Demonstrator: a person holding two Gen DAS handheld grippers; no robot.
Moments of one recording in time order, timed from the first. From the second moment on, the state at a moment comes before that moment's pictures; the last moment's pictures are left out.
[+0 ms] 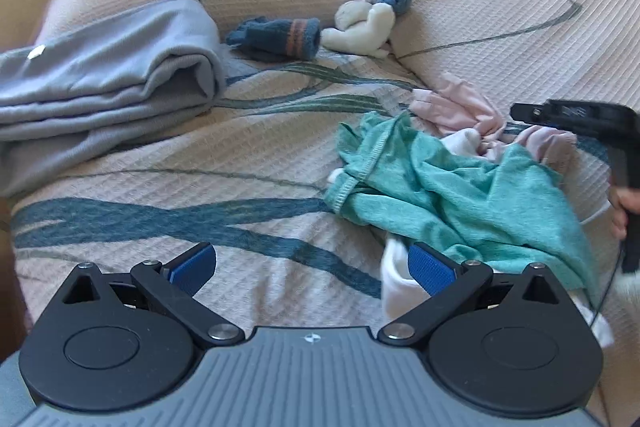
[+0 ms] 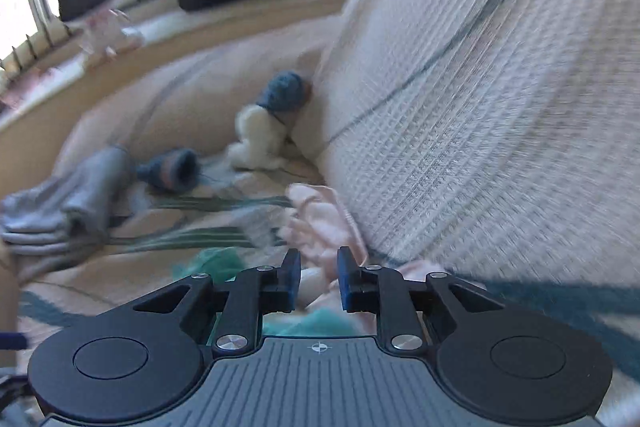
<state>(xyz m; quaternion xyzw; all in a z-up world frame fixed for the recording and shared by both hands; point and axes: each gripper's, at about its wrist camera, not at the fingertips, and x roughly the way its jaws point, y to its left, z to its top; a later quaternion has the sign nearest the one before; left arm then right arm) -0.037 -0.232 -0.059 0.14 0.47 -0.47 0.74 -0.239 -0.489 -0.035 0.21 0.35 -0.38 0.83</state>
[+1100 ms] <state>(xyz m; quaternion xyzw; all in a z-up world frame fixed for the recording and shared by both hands) -0.016 -0.208 -0.069 0.15 0.48 -0.44 0.75 -0.211 -0.512 -0.072 0.18 0.39 -0.42 0.80</state>
